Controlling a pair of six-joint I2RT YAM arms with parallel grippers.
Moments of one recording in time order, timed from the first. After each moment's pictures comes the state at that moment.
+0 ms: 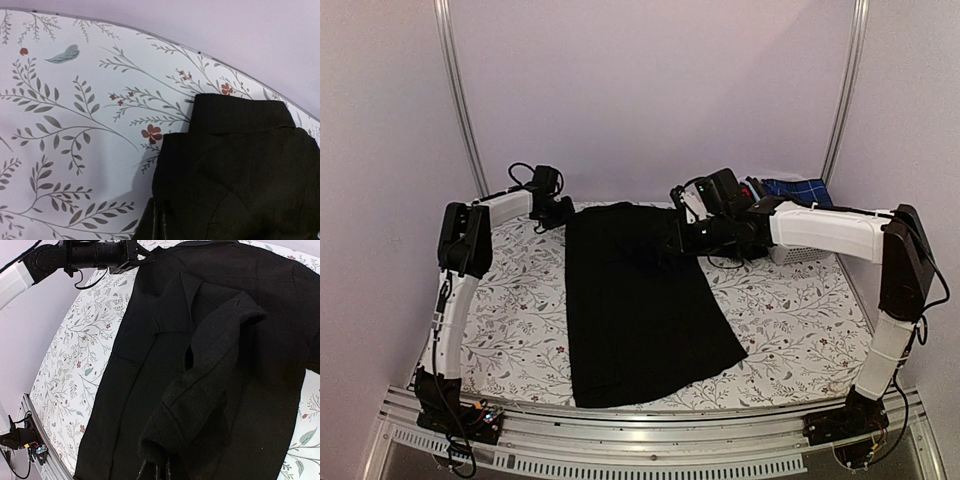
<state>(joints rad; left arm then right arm) -0.21 2.58 2.19 -0.43 0.04 -0.48 0.74 1.83 1.44 -0.30 -0.19 0.43</state>
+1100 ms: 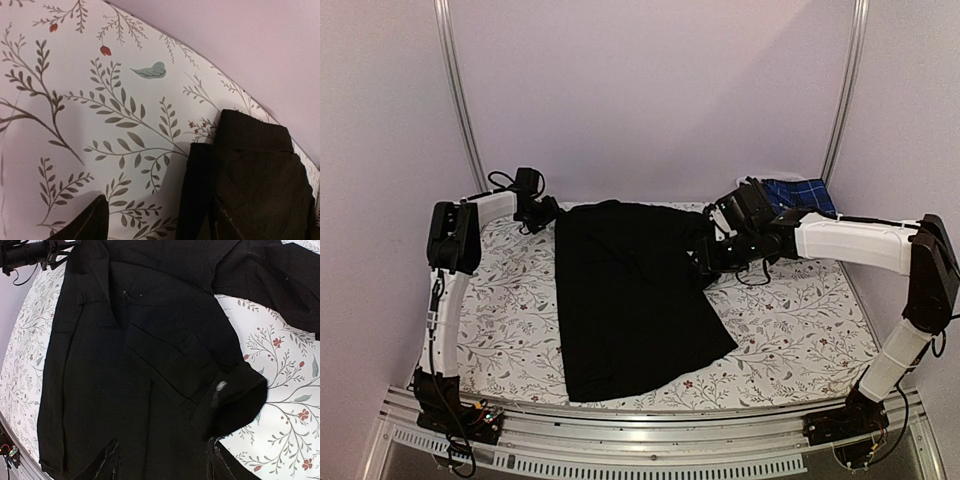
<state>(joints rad) -0.12 2.57 2.13 -0.39 0.08 -0.64 0.71 1.67 1.23 -0.40 -0.03 0.49</state>
